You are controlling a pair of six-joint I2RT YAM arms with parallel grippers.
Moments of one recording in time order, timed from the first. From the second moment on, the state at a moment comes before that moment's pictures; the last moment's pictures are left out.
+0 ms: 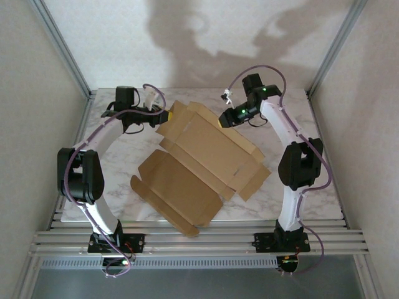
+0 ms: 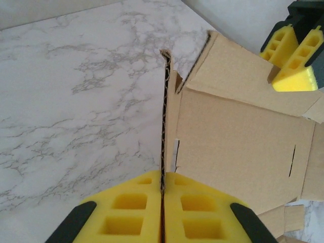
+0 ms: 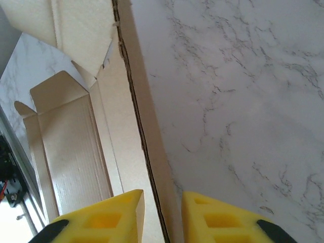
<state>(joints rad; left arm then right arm) -0.09 1.77 1.36 -0.28 0.90 0.13 0.32 1.97 1.90 -1.12 -0.63 -0.24</state>
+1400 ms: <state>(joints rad) -0.25 1.78 1.15 -0.13 0.57 -0.18 0.47 1.71 1.64 -1.00 -0.12 -0.21</state>
